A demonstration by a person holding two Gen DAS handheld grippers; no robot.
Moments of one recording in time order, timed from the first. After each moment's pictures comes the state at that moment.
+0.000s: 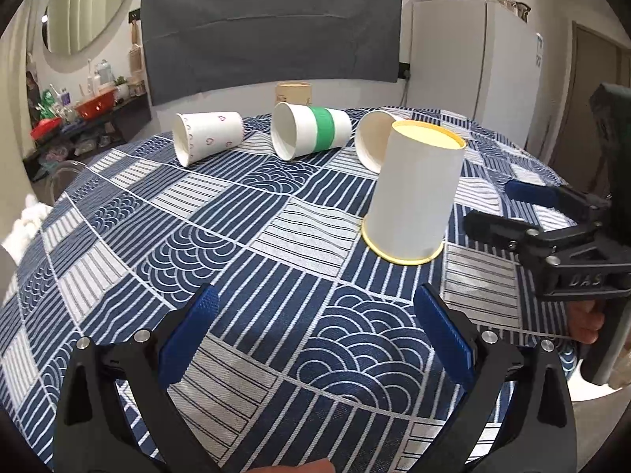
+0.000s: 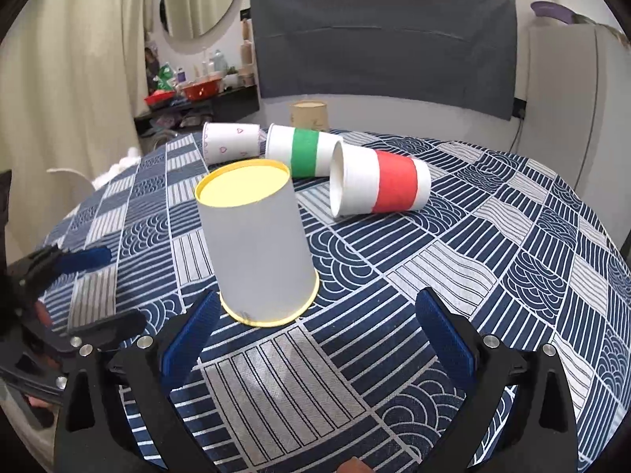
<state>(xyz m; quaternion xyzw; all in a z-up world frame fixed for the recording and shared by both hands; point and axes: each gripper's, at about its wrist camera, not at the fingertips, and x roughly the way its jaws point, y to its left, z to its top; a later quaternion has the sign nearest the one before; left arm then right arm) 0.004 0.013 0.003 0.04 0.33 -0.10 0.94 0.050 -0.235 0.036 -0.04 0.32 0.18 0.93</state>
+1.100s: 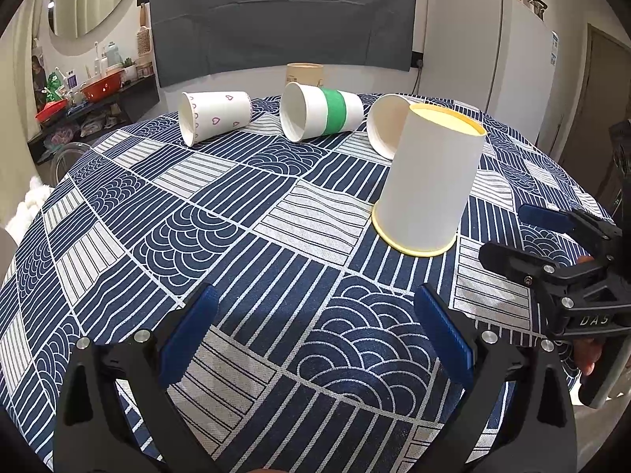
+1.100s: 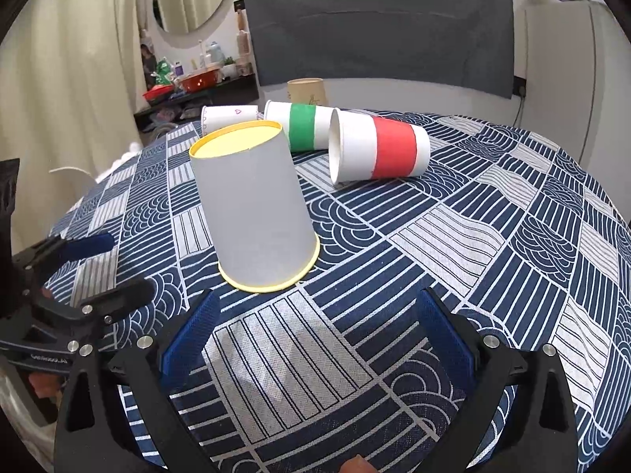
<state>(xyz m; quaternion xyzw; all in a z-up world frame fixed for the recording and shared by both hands) 0.010 0.014 -0.004 0.03 0.36 -0.09 0.93 0.044 -0.240 0.017 -0.02 0.35 0.18 0.92</state>
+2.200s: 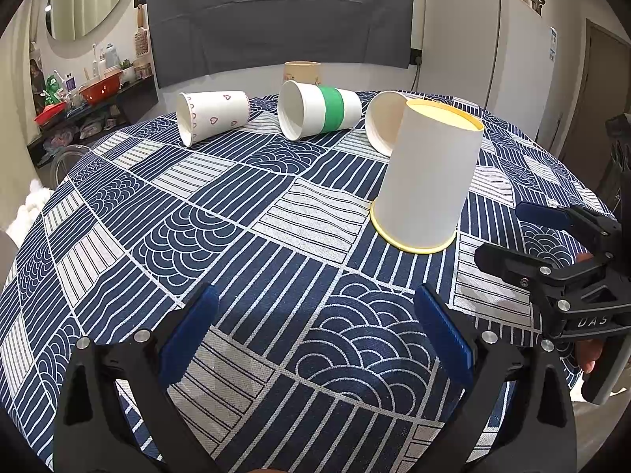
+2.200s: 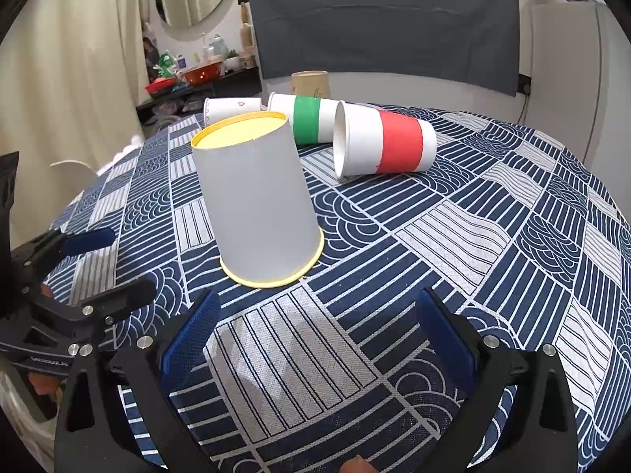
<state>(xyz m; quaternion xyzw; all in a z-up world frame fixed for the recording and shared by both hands) 0.011 0.012 -0.006 0.03 0.36 -0.09 0.93 0.046 -0.237 0.015 -0.03 0.36 0.19 0.91</state>
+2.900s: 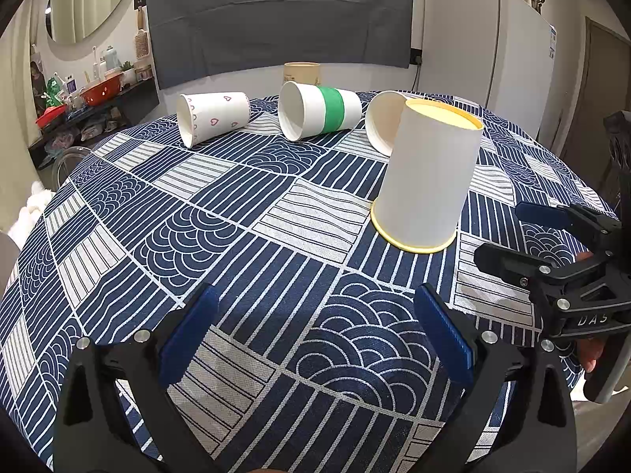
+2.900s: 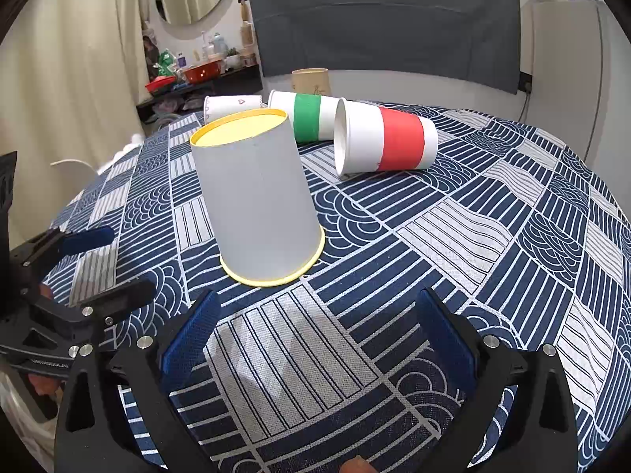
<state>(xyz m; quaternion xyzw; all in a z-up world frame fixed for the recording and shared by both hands) 0.010 0.011 -0.006 0.04 0.36 -0.09 0.93 0.046 -0.236 0.013 -0.03 0.36 0.19 0.91</state>
